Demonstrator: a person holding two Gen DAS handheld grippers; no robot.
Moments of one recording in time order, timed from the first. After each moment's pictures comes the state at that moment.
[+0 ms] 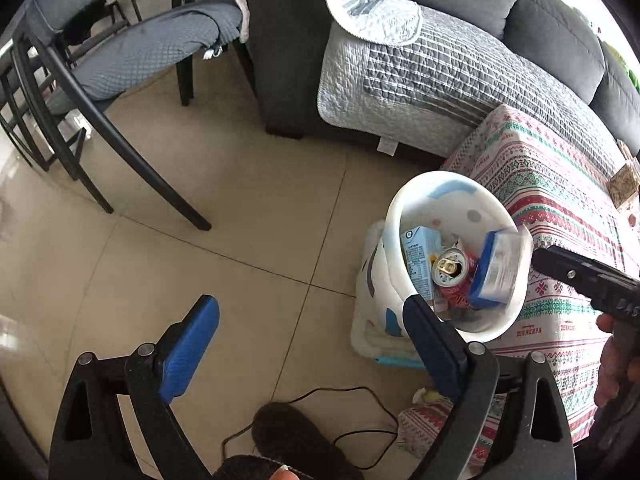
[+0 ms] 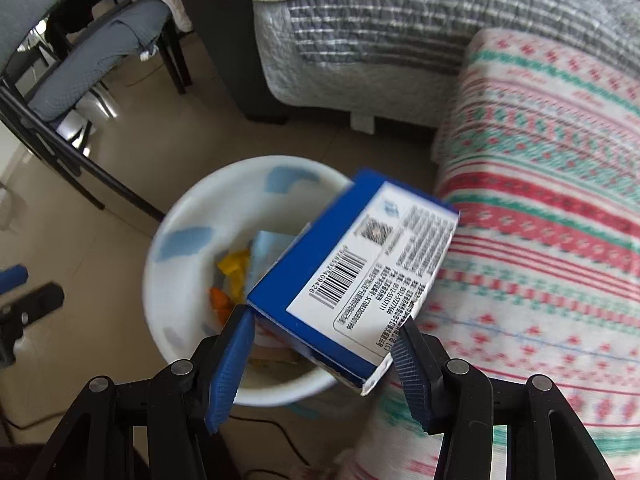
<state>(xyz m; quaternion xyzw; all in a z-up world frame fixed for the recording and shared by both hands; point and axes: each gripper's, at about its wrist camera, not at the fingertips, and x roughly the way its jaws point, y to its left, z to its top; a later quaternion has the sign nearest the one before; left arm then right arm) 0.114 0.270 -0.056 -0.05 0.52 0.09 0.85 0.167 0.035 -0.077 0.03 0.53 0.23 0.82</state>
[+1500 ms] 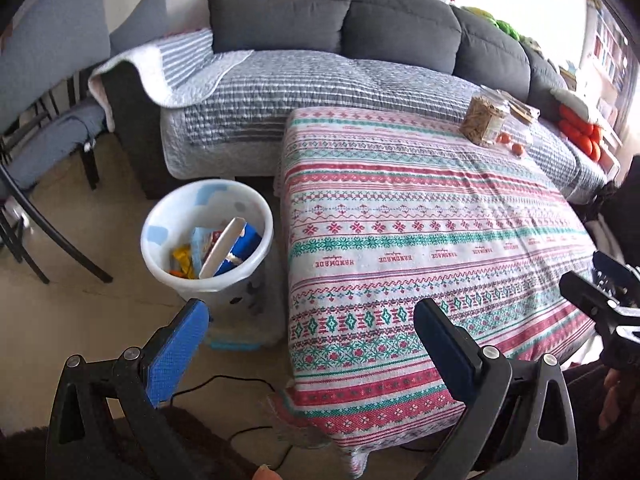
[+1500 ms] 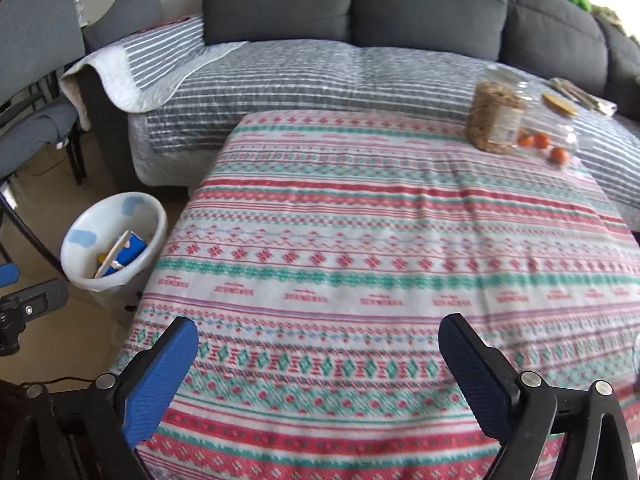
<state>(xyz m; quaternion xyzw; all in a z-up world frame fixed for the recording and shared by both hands) -0.006 0.015 -0.008 0.02 0.42 -0.07 0.91 -0.043 -0.184 0.011 0.01 0.39 0.01 0.92</state>
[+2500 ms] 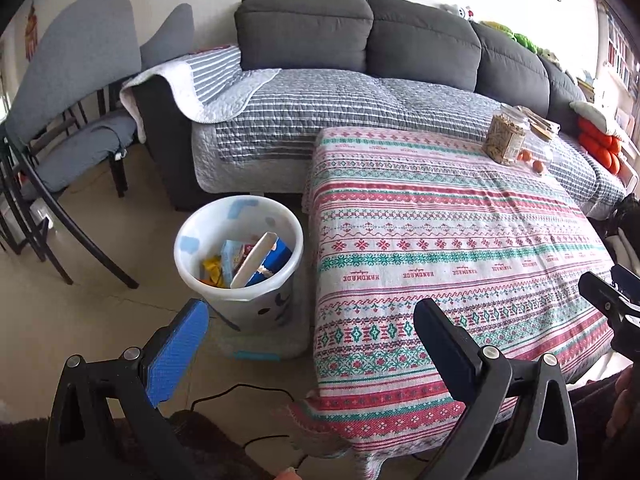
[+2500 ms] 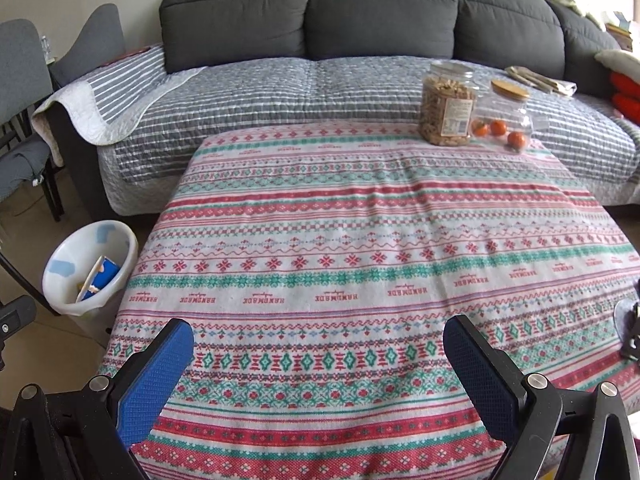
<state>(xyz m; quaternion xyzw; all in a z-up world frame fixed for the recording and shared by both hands) -0.016 0.029 0.001 0.02 0.39 -0.02 0.92 -0.061 -0.207 0.013 0.04 0.36 -0.03 0.93</state>
